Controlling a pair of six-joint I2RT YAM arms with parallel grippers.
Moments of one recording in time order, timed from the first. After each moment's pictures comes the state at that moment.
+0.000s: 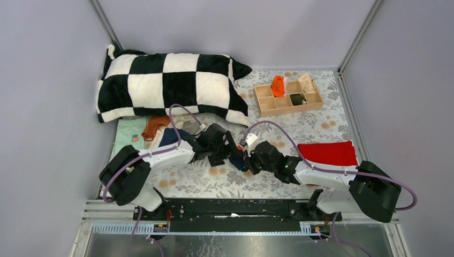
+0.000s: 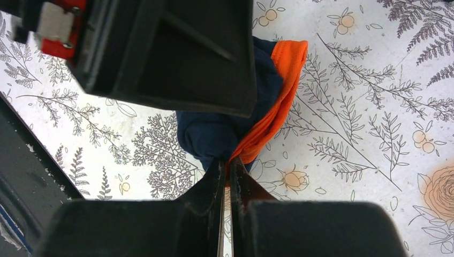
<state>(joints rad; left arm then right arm) -0.78 1.49 0.77 -0.22 0.11 -1.16 0.95 1.25 0.49 0.10 0.02 0.18</state>
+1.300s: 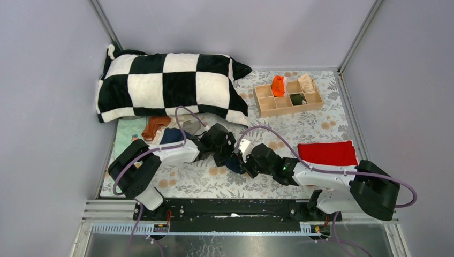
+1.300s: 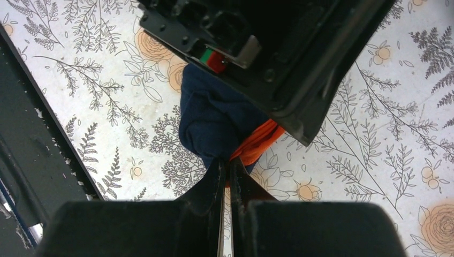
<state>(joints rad) -0.77 1.59 0.77 -0.10 0.18 -1.21 1.01 1.25 0.50 0.09 -0.02 0.04</state>
